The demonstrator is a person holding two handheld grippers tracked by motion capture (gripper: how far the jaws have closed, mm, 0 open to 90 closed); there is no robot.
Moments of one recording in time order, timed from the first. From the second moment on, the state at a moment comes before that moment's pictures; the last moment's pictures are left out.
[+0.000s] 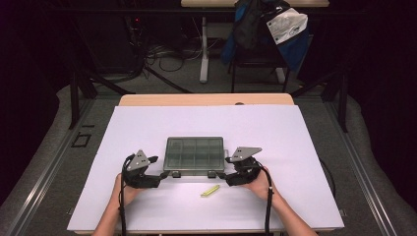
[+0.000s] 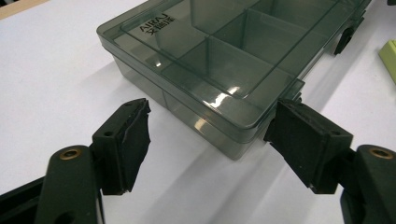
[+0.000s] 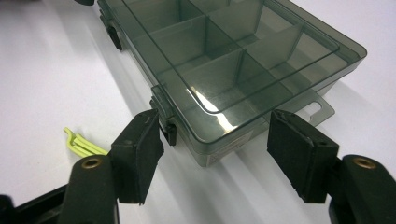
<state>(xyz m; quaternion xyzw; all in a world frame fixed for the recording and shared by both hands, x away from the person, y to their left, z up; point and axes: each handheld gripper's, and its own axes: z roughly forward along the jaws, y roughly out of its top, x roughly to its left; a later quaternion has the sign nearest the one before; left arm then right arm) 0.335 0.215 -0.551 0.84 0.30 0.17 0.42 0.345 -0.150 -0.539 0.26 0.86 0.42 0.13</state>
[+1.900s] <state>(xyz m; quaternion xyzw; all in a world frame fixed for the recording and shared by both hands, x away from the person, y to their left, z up) 0.335 0.209 -0.557 0.86 0.27 0.15 0.41 0.348 -0.146 -0.550 0.27 0.87 0.40 0.13</state>
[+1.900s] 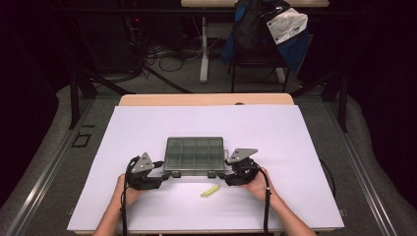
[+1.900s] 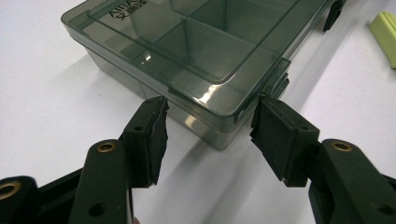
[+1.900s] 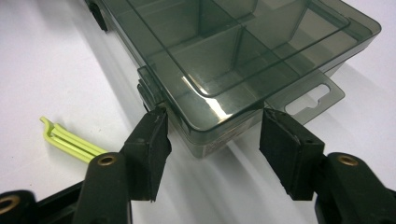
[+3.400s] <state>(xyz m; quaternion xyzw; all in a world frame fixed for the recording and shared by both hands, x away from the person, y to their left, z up) 0.335 0.208 -0.558 0.86 0.27 0.15 0.41 0.346 -0.145 -0.550 0.28 0.86 0.40 0.13</state>
